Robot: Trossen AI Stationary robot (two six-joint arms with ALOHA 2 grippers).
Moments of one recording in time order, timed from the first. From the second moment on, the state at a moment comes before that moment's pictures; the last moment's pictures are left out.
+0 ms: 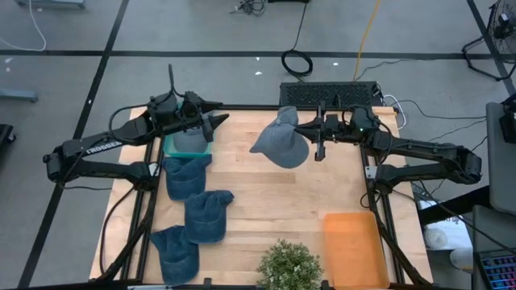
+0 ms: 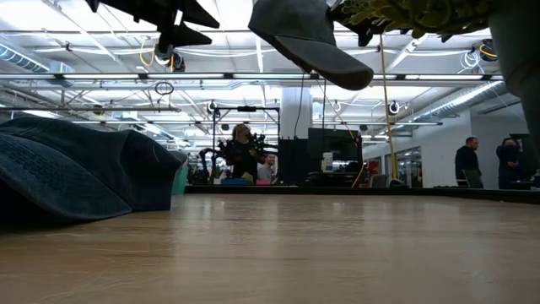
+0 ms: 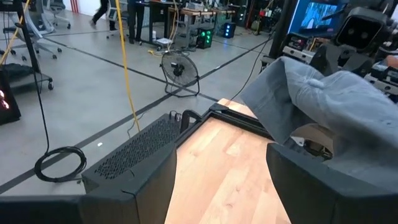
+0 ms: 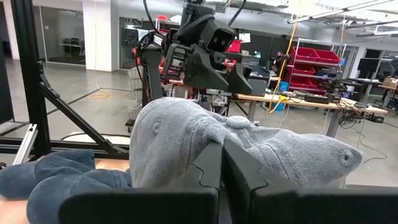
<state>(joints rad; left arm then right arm) 0.43 0.99 0.88 -0.03 0.00 -0.14 -0.38 1.01 0.67 0.45 -0.32 -0.07</state>
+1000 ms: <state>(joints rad) 0.43 1.02 0.88 0.06 0.00 -0.13 -0.36 1.05 0.67 0.52 -0.32 -0.07</state>
